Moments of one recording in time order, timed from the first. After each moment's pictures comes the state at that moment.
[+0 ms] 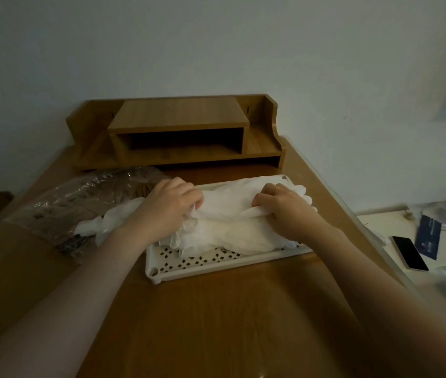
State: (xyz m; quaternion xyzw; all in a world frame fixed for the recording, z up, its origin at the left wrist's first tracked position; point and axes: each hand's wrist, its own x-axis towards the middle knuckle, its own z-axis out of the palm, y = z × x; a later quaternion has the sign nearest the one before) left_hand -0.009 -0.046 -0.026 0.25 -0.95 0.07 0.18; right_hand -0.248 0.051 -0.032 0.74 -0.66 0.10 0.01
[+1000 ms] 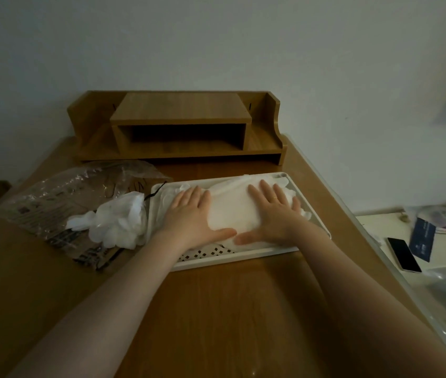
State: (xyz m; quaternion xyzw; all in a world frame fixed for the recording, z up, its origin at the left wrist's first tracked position) left_hand -0.047 -0.025 -0.059 0.47 -0.88 -0.02 -0.04; right_hand -0.240 0.040 -0.061 0.66 -0.74 0.02 -0.12
